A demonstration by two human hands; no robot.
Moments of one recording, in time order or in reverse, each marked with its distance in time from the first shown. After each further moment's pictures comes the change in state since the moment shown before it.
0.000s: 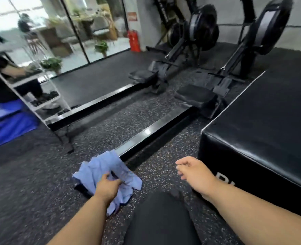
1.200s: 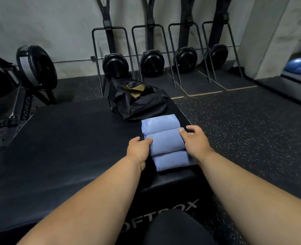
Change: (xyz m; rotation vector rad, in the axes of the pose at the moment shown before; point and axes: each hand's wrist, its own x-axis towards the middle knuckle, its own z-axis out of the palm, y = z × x) left_hand -0.534 0.309 0.531 -0.083 -1.153 0.463; right_hand -0.347 0.208 -0.516 0.220 1.404 0.187
